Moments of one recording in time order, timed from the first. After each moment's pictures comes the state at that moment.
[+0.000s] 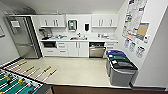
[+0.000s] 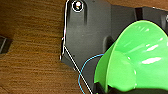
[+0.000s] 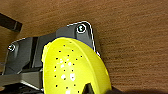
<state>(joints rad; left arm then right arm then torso) 1.51 2.93 -2.70 0.03 0.01 -0.13 -1.64 2.83 -2.83 -0.60 0.42 0.73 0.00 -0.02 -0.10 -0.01</state>
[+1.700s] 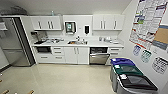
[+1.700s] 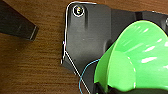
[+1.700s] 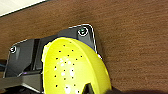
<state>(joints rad) 1.51 2.93 -2.70 0.03 0.01 -0.13 -1.64 2.83 -2.83 -0.61 0.42 0.73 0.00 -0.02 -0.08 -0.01</state>
